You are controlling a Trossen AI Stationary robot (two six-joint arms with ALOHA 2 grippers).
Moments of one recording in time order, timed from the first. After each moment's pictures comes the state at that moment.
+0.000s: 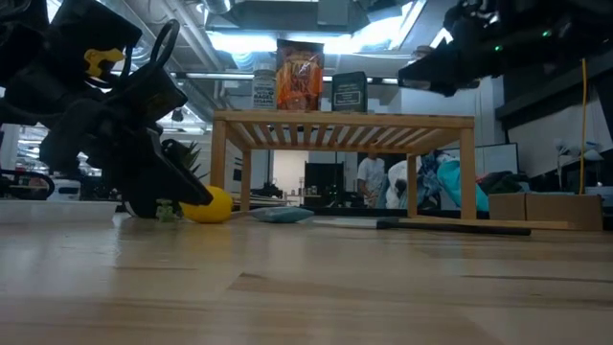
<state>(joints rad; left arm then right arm) -0.31 1.55 0.28 0.72 -0.31 -0.17 -0.38 0.93 0.45 0.35 -0.14 -0.08</state>
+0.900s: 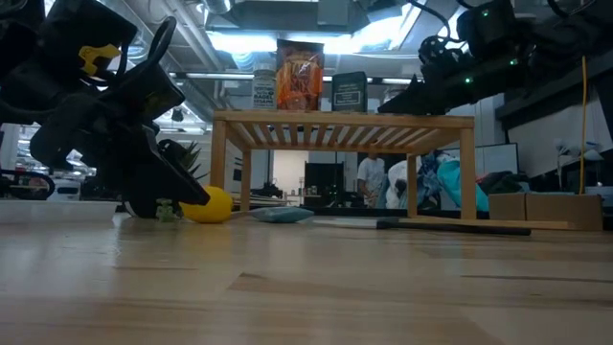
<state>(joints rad) -0.33 1.55 0.28 0.72 -0.31 -0.20 -0.41 1.18 0.45 0.53 -0.04 -0.11</state>
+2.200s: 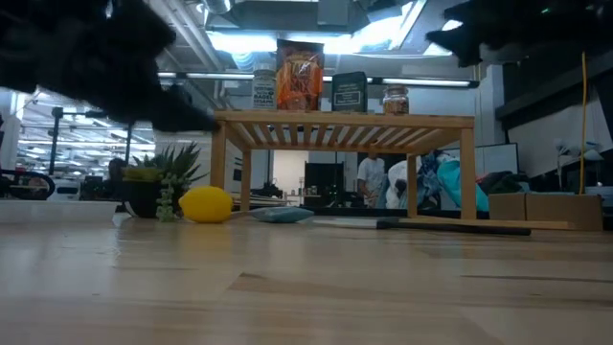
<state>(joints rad) -0.33 1.29 0.28 0.68 -0.31 -0.04 -0.41 0.64 0.48 0.13 -0.47 -0.05</state>
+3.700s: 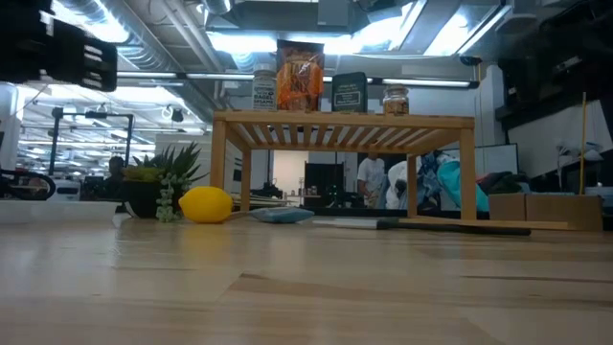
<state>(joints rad) -0.43 0.26 0.01 0.20 0.02 0.12 -0.41 0.00 0.05 0.05 -0.74 0.17</state>
